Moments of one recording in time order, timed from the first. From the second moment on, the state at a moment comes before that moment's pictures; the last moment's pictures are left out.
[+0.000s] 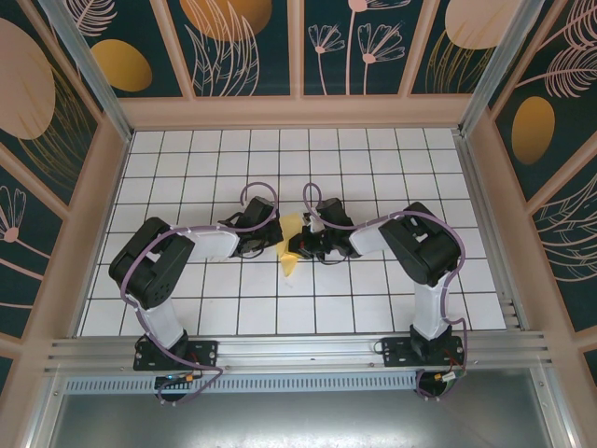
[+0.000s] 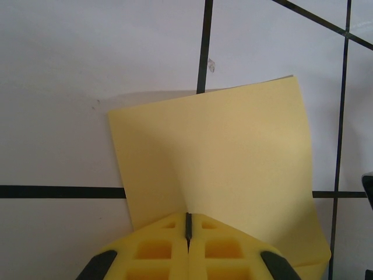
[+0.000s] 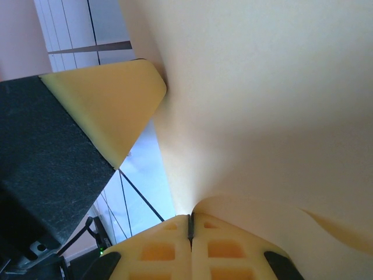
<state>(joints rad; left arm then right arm) -0.62 1.78 0.84 0.02 0.02 -0.86 0.66 1.95 0.85 0.32 -0.69 0.96</state>
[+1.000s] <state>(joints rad) -0.62 1.50 0.73 -0.11 -0.13 -0.95 0.67 1.94 0.87 0.33 -0.71 0.96</state>
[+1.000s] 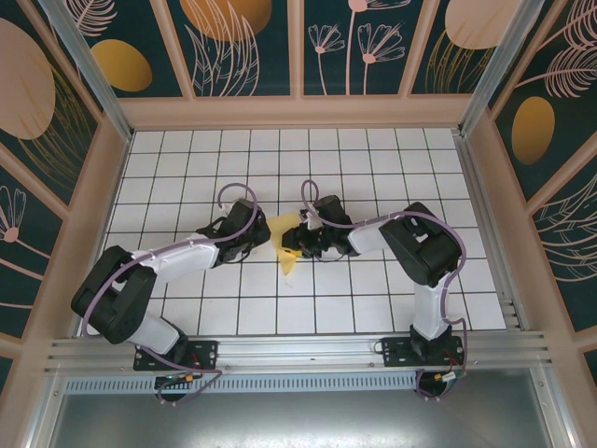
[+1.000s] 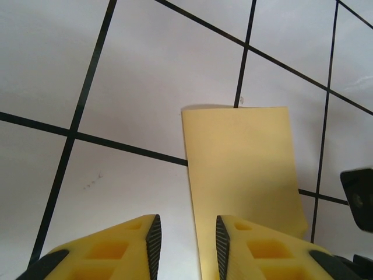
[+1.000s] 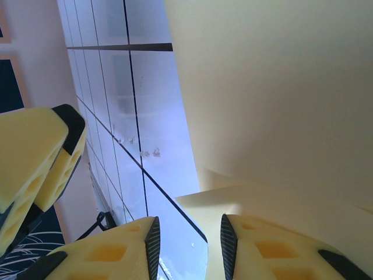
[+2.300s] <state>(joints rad) -0.66 1.67 0.71 0.04 0.11 -0.91 0.67 1.95 0.86 0.31 -0.65 0.94</state>
